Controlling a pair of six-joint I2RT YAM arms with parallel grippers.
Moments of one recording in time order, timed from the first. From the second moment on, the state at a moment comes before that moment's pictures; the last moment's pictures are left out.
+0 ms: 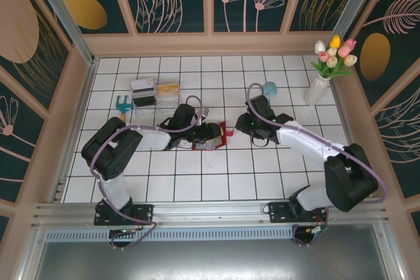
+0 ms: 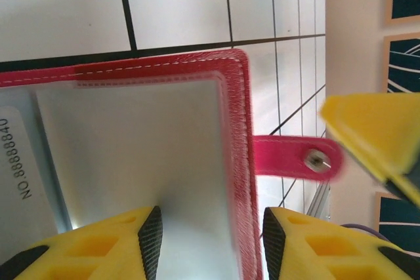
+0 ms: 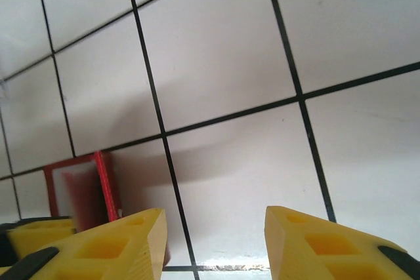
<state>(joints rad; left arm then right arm) -0.66 1.83 0.80 0.39 0.61 -0.96 0.56 1.38 0.84 -0.41 0.02 0.84</state>
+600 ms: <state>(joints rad) -0.67 1.87 0.82 0.36 0.56 -0.97 0.54 1.42 0.77 -0.14 -0.31 0.87</state>
